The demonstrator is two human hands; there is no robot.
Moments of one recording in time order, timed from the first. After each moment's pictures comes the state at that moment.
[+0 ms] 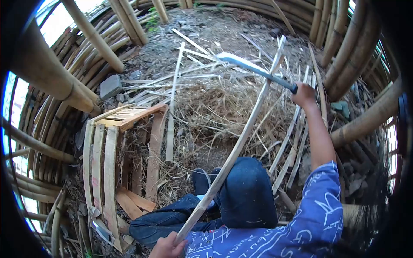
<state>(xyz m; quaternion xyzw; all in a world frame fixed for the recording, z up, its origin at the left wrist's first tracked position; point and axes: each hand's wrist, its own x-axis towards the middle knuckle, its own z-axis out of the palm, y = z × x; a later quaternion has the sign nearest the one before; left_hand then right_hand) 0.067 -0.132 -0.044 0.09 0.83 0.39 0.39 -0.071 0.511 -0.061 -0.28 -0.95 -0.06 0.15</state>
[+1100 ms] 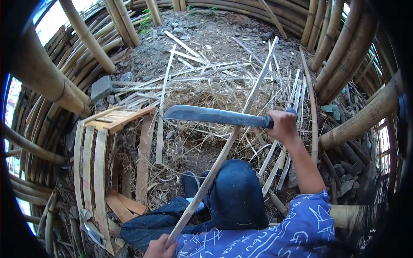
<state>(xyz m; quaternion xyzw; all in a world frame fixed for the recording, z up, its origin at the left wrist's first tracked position) 0.099 -0.161 -0.075 0.03 0.74 0.55 0.38 -0.025 0.402 -0.053 -0.06 -0.98 0.01 0.20</state>
